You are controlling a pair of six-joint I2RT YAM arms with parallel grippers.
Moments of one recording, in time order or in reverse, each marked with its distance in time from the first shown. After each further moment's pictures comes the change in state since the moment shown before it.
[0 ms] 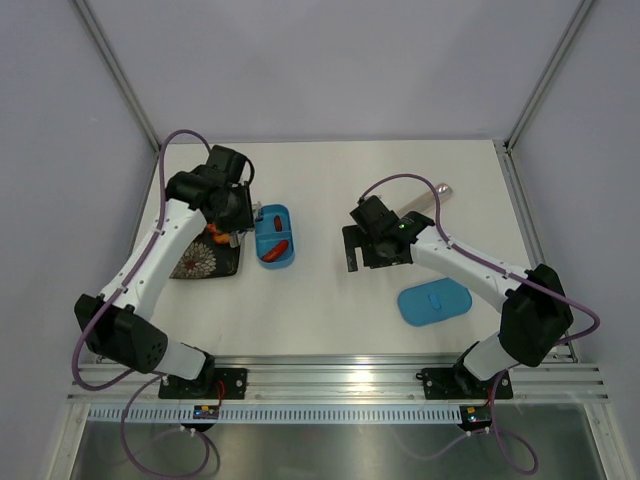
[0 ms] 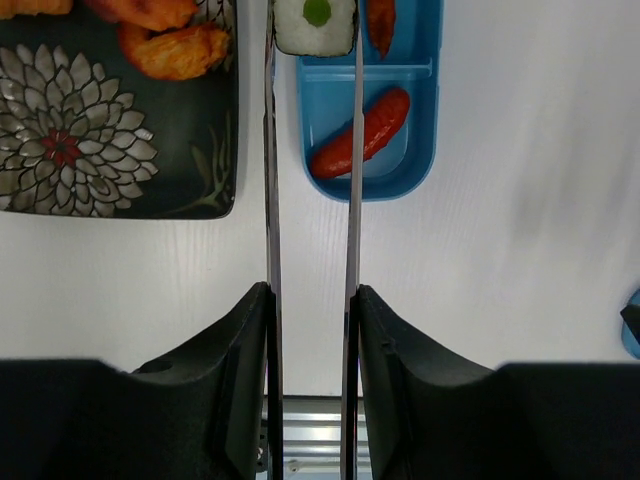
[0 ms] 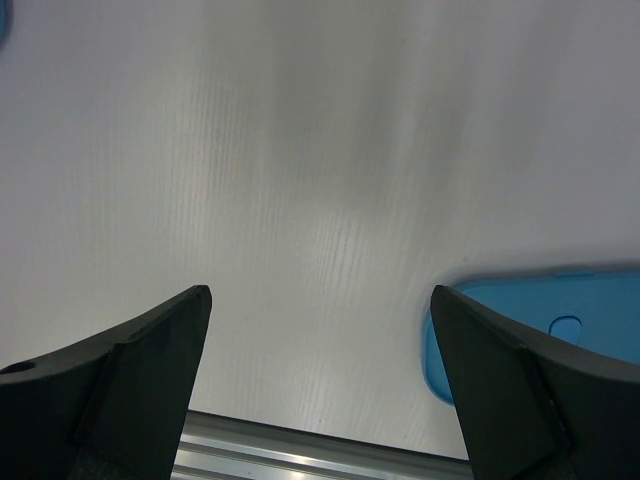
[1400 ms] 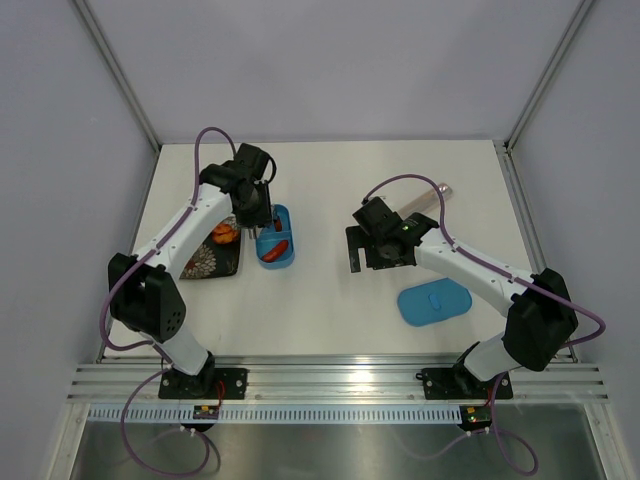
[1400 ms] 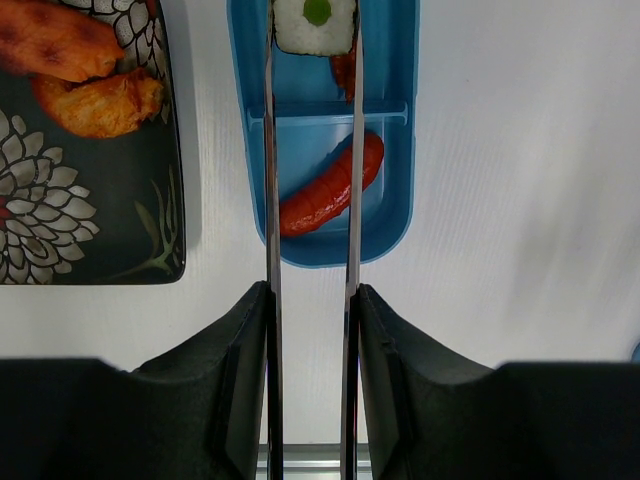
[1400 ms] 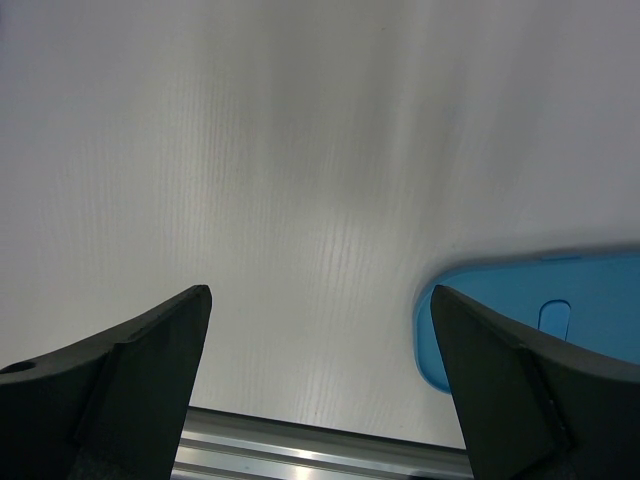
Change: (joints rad) left arm -0.039 0.233 0.028 0.140 0.008 -0.017; right arm 0.000 -0.037 -0.018 -0.021 0.021 0.022
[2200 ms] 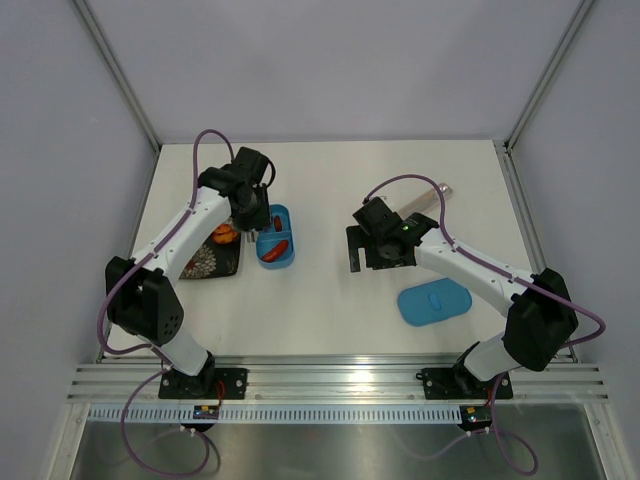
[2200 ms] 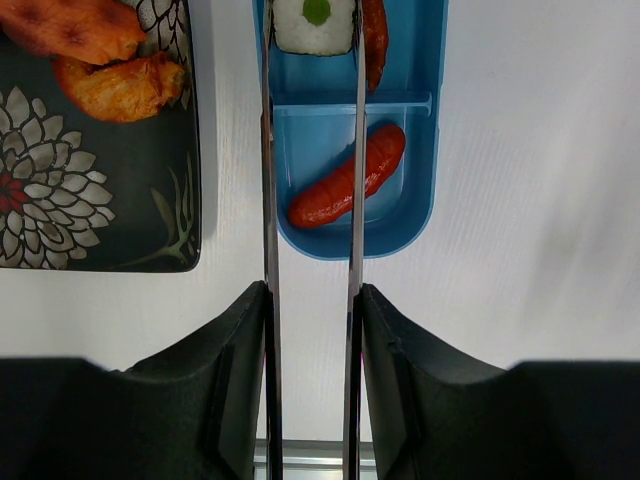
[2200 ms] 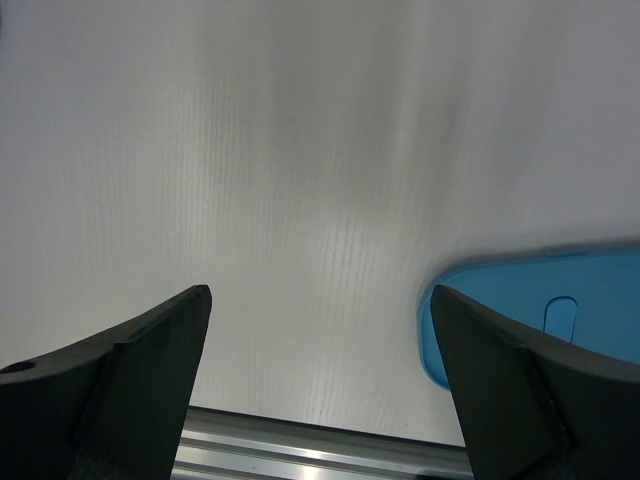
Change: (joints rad) left arm -0.003 -0.025 -0.034 -0.008 -0.032 -0.006; right arm 0.000 0.000 -0.001 -0.001 0.000 0.019
